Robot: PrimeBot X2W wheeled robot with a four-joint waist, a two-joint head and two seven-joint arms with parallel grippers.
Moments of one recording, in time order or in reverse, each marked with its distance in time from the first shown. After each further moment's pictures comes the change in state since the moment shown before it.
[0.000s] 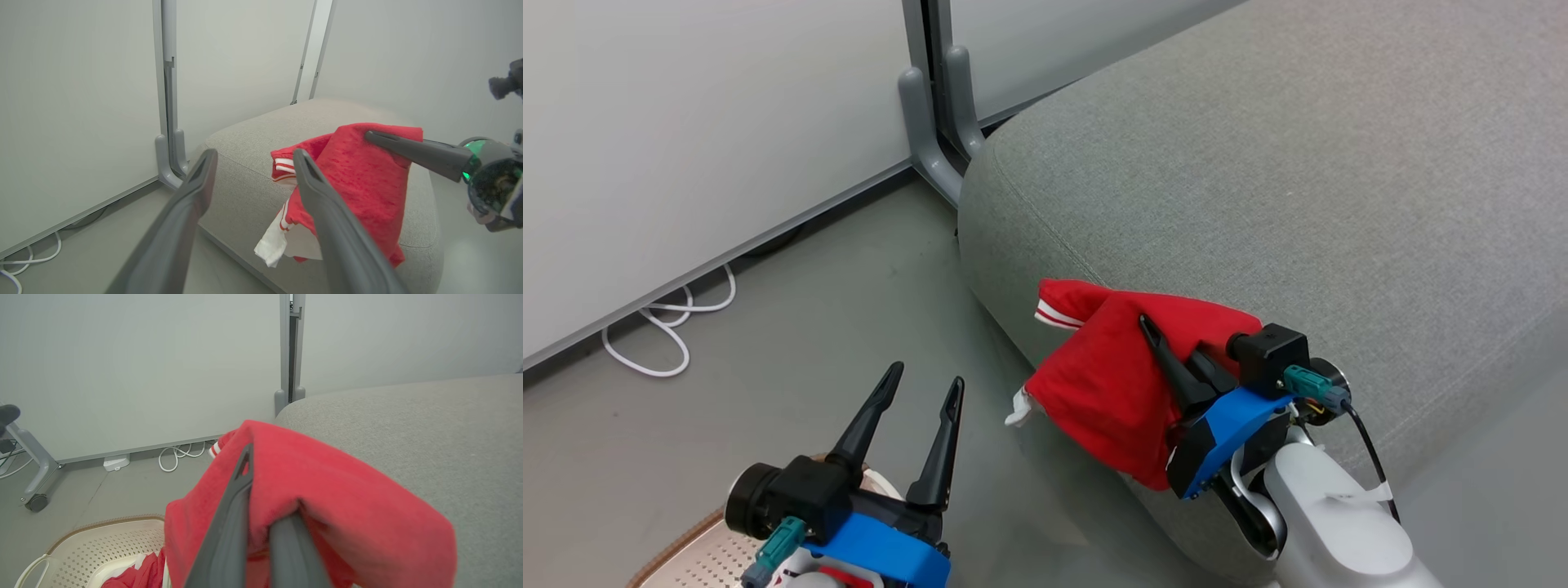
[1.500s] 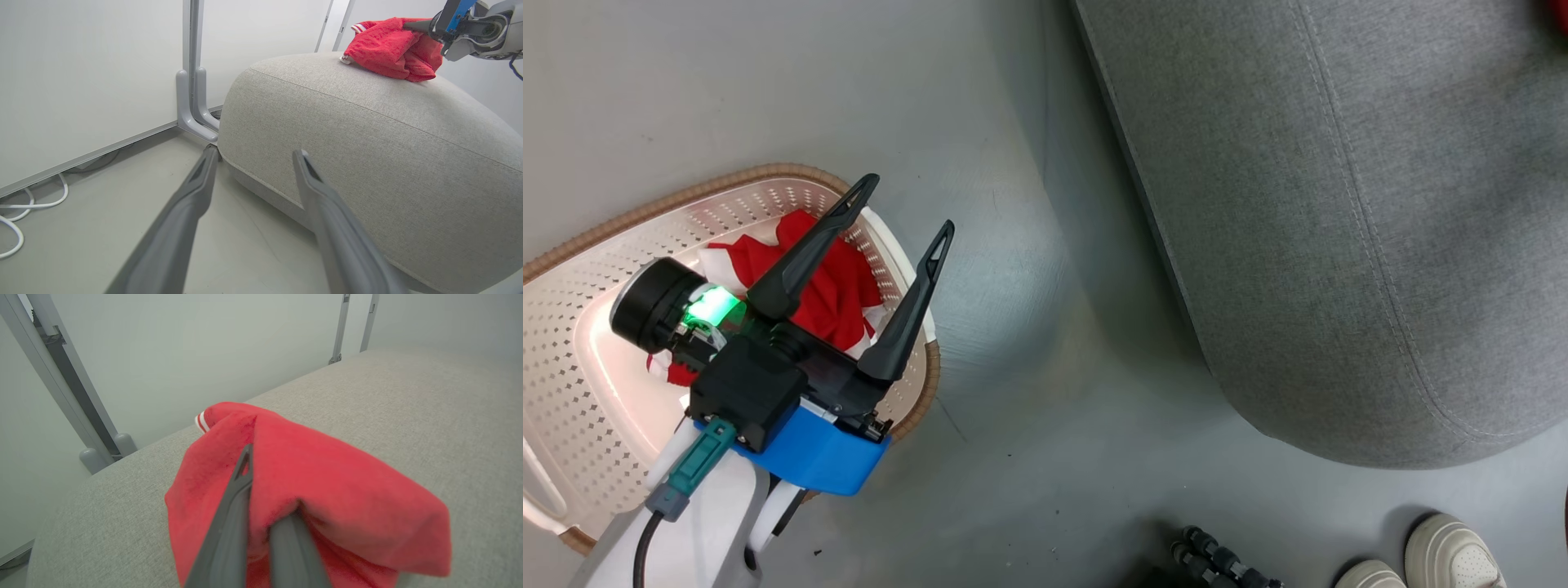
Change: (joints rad) left arm -0.303 0.290 -0.128 -0.268 0.044 0.000 0.059; right arm -0.583 -0.221 -0.863 0.250 0.002 0.000 -0.035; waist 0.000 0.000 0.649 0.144
